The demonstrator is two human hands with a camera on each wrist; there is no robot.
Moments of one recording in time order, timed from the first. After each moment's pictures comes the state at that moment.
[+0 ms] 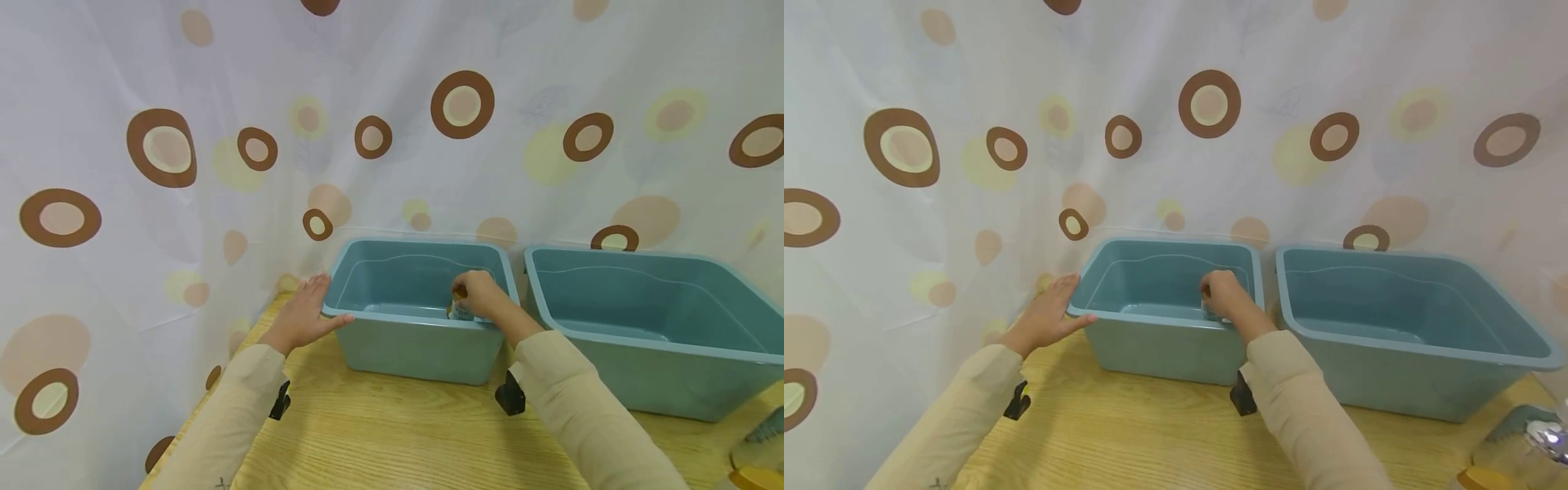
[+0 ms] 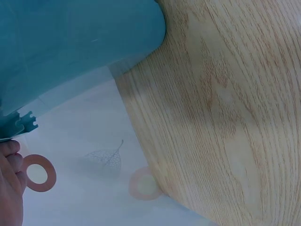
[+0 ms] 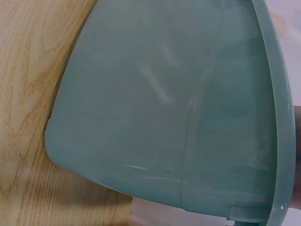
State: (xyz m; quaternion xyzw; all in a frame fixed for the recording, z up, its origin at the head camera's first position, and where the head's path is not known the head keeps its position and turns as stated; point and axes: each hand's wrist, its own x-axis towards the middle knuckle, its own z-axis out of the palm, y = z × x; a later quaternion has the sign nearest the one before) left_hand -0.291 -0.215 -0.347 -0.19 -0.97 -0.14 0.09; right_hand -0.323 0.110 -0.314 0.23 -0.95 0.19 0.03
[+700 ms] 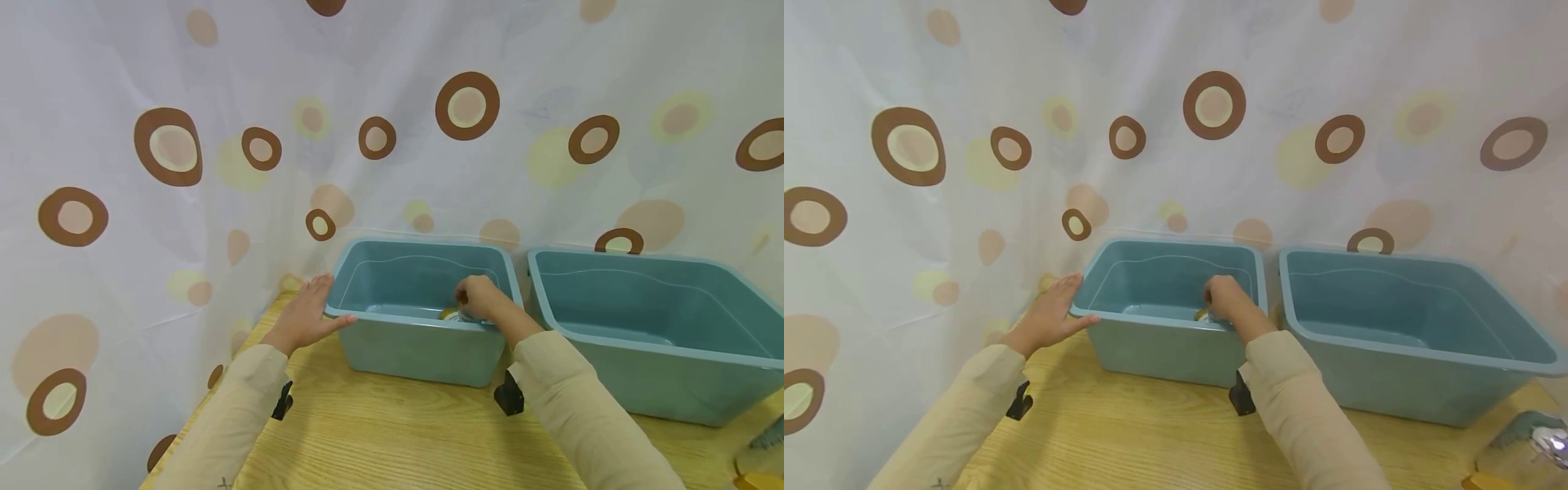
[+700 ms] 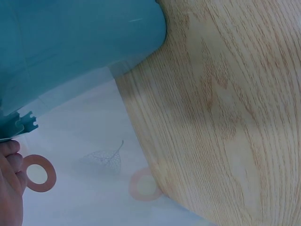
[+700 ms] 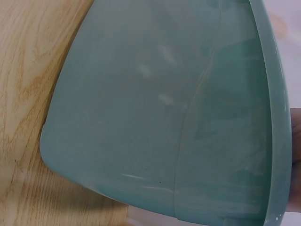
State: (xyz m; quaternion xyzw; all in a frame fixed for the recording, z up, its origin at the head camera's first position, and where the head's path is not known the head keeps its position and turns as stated) left_hand -0.287 -0.214 -0.342 -0.20 -0.96 -0.15 0.09; right_hand -0.327 0.108 -0.313 0.24 -0.96 0.16 0.00
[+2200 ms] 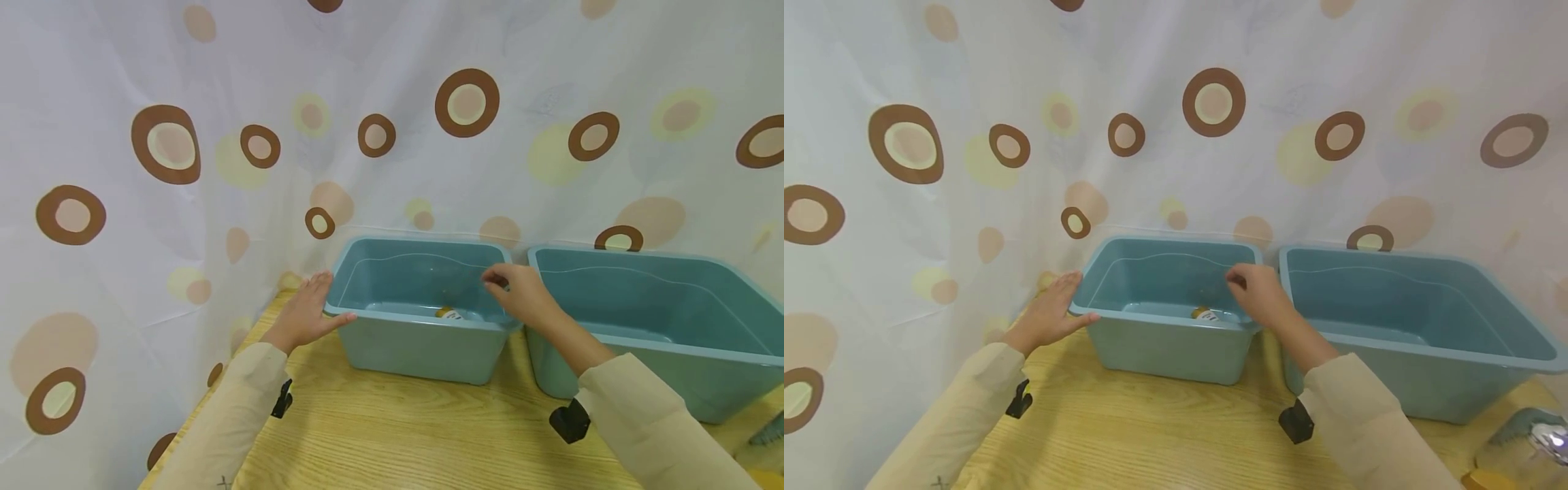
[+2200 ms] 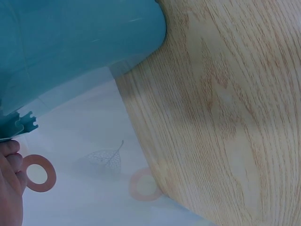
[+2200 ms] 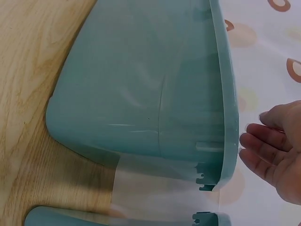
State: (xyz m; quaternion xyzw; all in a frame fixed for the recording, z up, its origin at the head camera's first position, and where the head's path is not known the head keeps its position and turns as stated) left_hand -0.291 -0.217 -0.347 -0.20 -0.96 -0.15 0.09; right_hand -0.285 0.149 -0.297 0.26 -0.91 0.26 0.17
